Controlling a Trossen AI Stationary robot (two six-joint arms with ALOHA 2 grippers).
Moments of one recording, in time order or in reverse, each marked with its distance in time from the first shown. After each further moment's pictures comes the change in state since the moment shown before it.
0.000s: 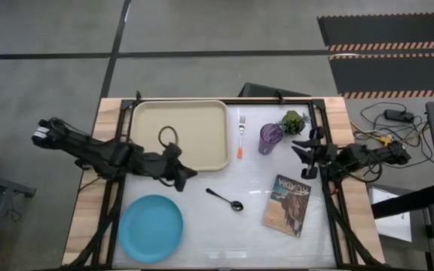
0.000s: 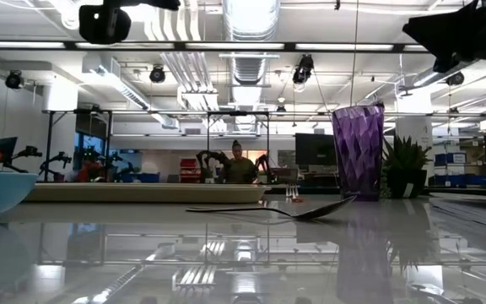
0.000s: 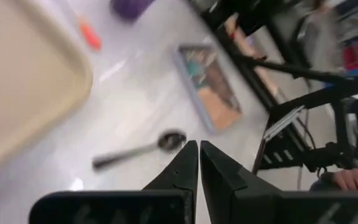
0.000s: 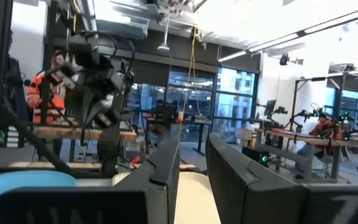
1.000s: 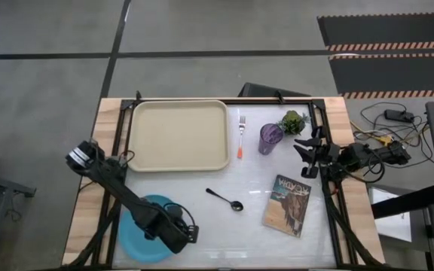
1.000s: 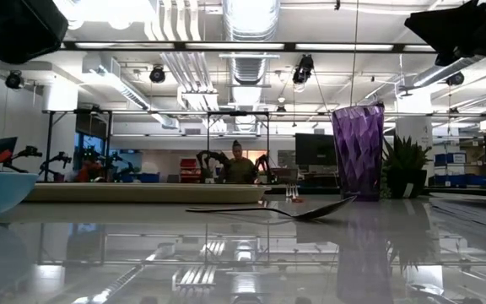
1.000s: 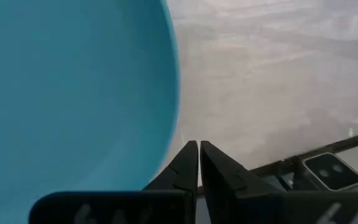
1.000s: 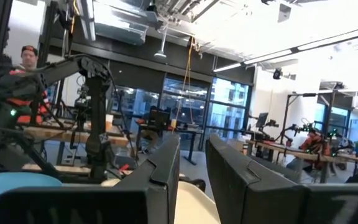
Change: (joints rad) left arm -0.390 0.574 0.187 -0.176 0.276 -1.047; right arm 0.000 0.000 0.001 0.039 0.000 -0.079
